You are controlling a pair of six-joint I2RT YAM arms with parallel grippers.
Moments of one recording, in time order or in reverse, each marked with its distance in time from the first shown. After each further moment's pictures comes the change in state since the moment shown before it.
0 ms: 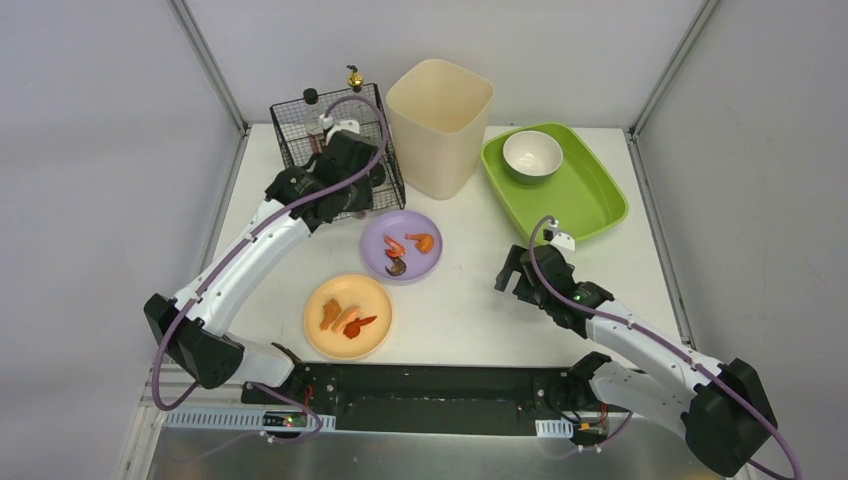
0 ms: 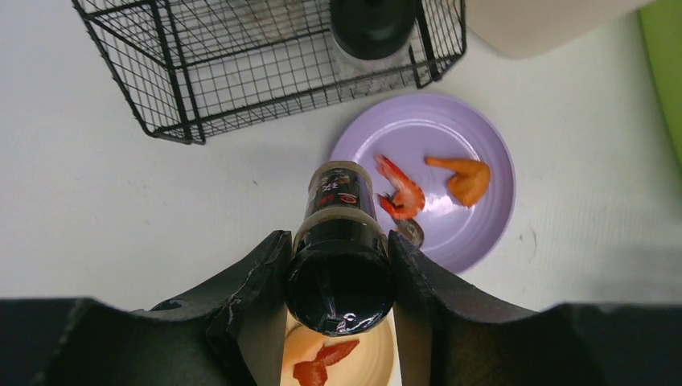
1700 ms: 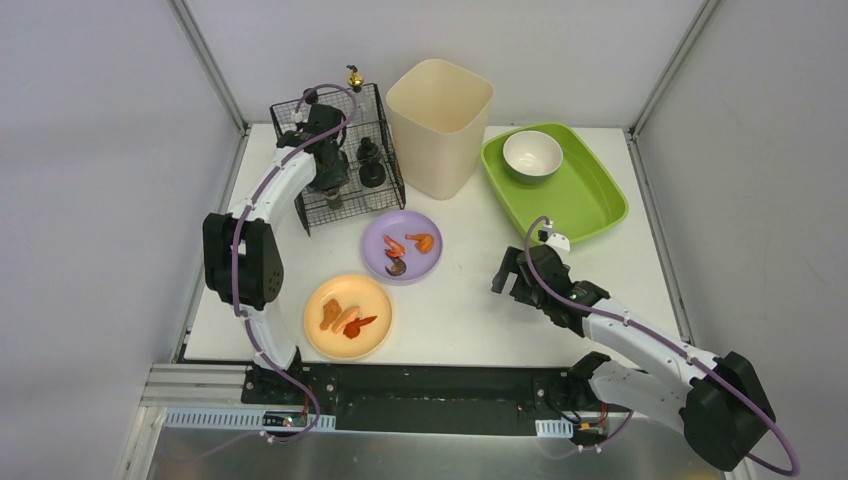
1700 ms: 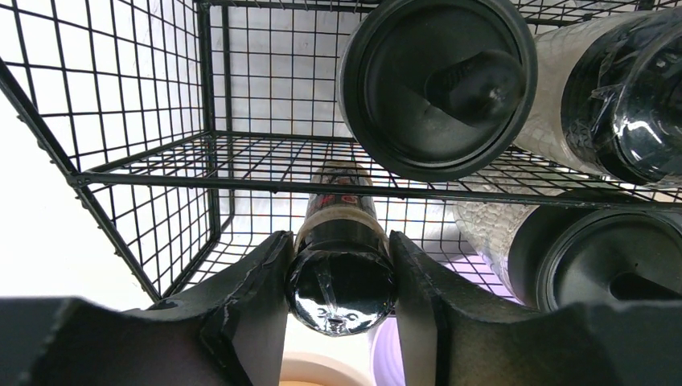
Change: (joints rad) left arm 0.433 0.468 0.138 0.139 0.180 -0.005; right arm 0.014 0.029 0.000 0.015 -0.026 -0.002
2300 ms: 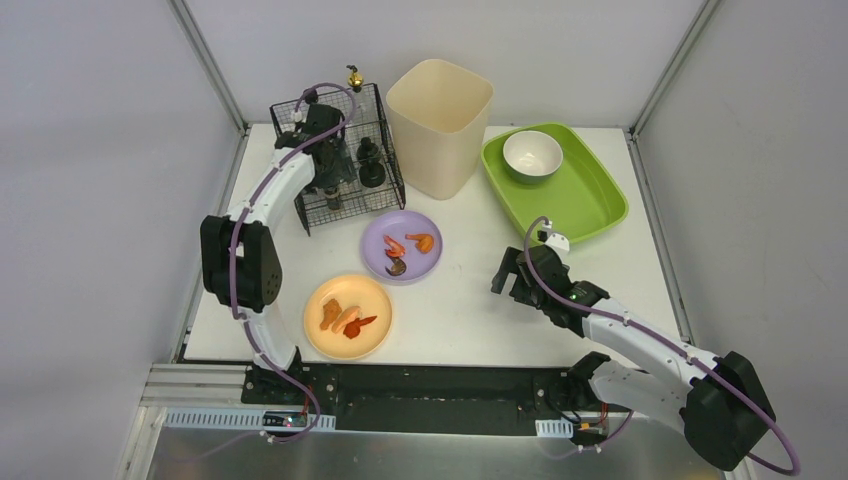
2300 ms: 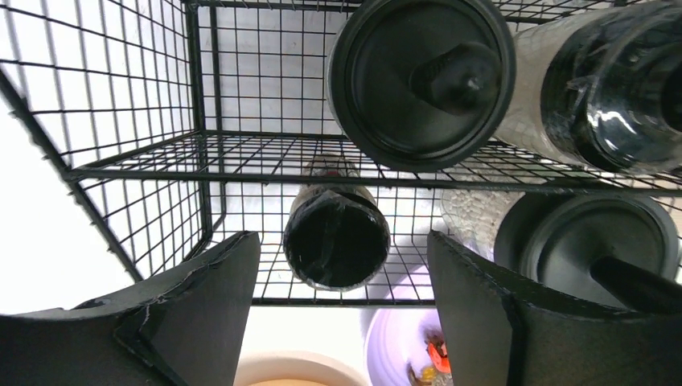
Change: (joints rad) left arm 0.000 -0.008 -0.013 0.015 0.020 -0.002; right arm 0.005 0.002 0.000 0.000 0.001 0.000
